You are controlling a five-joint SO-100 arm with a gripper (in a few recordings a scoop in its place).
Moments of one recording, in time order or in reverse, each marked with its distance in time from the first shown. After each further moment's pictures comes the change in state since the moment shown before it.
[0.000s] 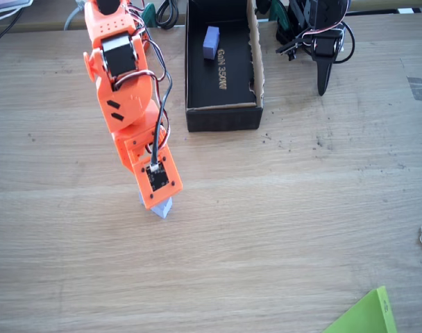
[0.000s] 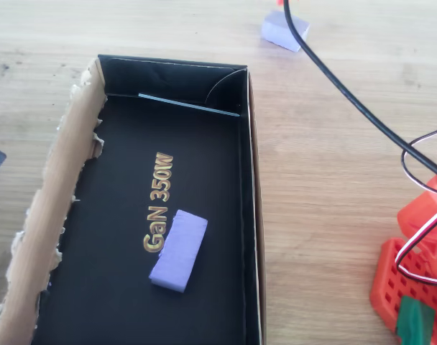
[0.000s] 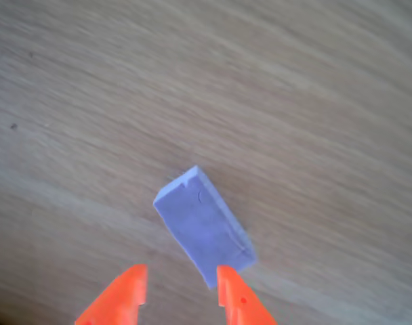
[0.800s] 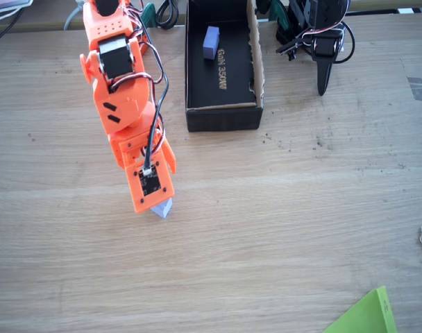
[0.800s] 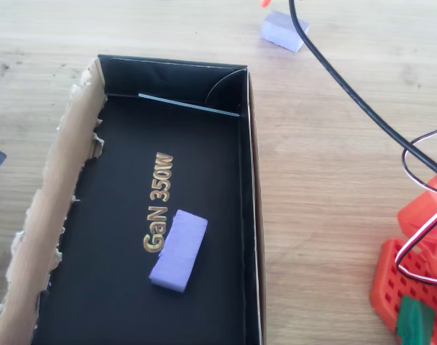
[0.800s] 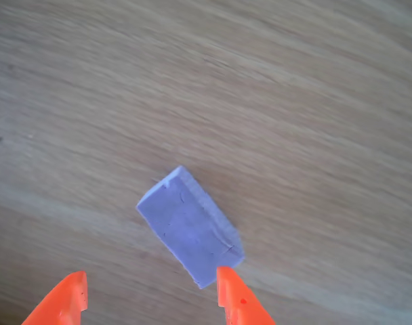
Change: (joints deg) arm 1.6 -0.1 0.0 0.0 -3.0
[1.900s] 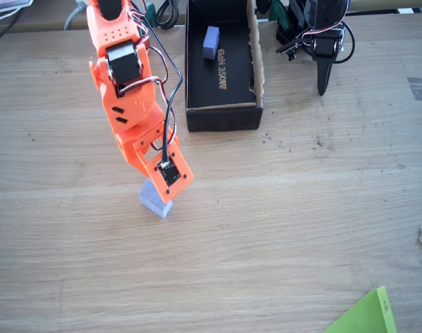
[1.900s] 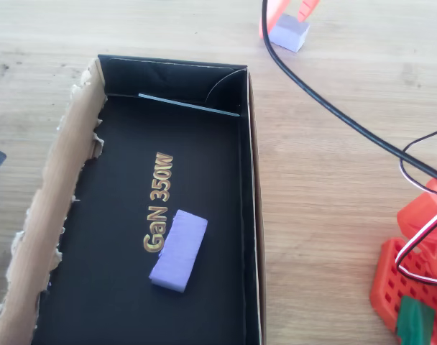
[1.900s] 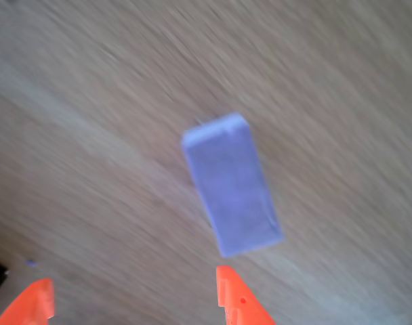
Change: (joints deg) arm -2.5 -1.8 0.0 7.6 16.8
